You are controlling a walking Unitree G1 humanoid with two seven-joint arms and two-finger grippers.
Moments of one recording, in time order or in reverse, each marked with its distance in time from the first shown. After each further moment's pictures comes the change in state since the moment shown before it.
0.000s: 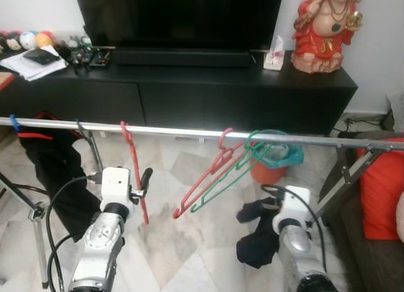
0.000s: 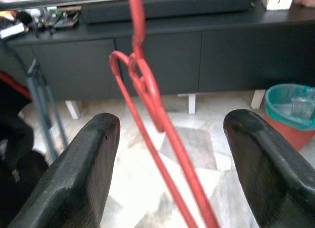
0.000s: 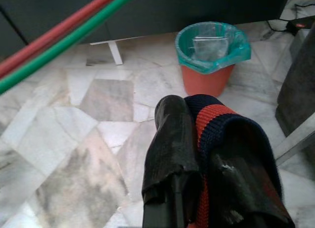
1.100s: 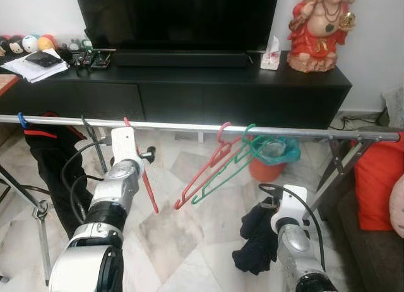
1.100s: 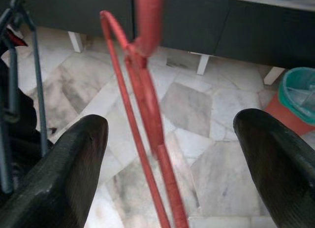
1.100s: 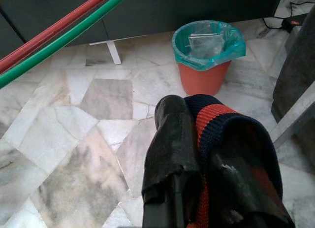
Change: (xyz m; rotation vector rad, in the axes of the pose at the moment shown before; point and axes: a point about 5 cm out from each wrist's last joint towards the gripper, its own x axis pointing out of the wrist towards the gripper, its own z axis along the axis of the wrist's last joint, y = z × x) left arm 0.088 -0.007 0.031 -0.195 0.292 0.159; right arm 0.001 0.001 0.002 0.002 -0.007 0.017
